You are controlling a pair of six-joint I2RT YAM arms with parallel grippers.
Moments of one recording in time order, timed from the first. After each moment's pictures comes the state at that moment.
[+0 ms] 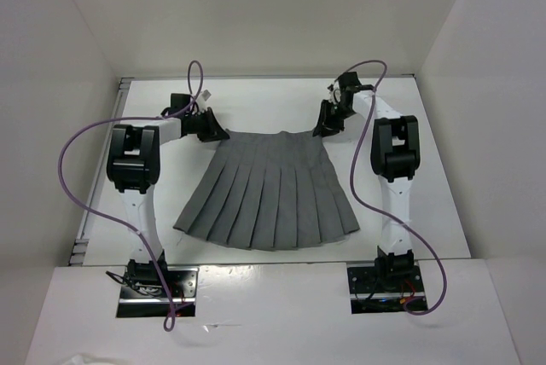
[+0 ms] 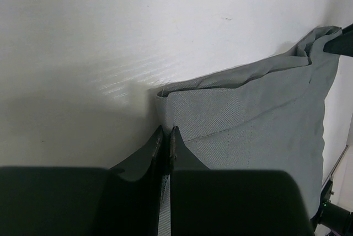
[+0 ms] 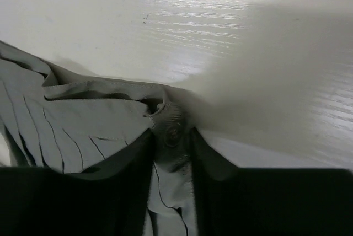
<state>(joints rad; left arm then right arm) -0.03 2.18 1.41 -0.08 0.66 -0.37 0.12 2.33 1.89 -0.74 -0.41 0.27</state>
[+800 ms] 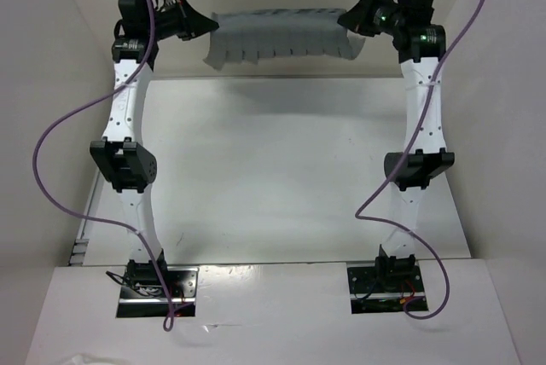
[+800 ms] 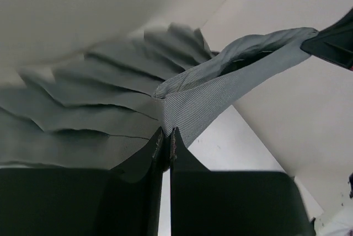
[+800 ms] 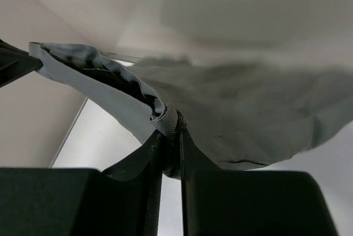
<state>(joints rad) 0.02 2.22 2.49 -0.37 0.84 -0.50 0.05 2.20 2.81 -0.87 -0.48 0.33</state>
